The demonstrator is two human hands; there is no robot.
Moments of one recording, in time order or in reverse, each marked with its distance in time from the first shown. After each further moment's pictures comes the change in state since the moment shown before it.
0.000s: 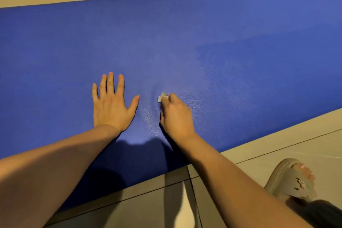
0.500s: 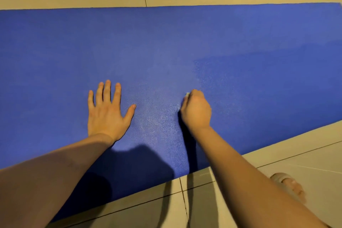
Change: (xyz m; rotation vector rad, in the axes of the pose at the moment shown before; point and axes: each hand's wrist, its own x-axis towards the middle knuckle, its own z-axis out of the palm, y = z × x) left_hand 0.001 0.001 -0.001 0.015 0.002 -0.007; right_hand 0.048 0.060 -0.023 -0.011 0.059 0.348
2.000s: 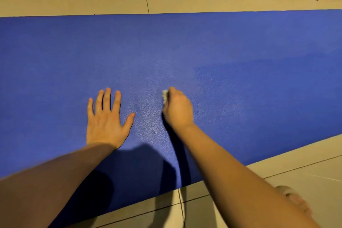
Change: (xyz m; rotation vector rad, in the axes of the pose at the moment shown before) left_hand 0.000 0.002 -0.002 0.012 -0.009 -0.005; right_hand 0.019 -0.048 0.013 0.133 -0.087 -0.224
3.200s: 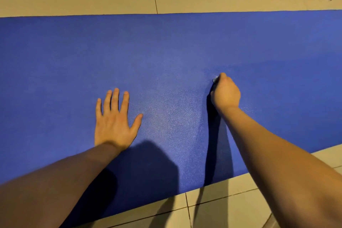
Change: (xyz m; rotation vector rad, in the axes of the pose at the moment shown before) left_hand 0.001 -0.002 0.001 -0.004 -0.028 0.001; right_hand 0.065 0.092 -0.055 -0.269 0.055 0.260
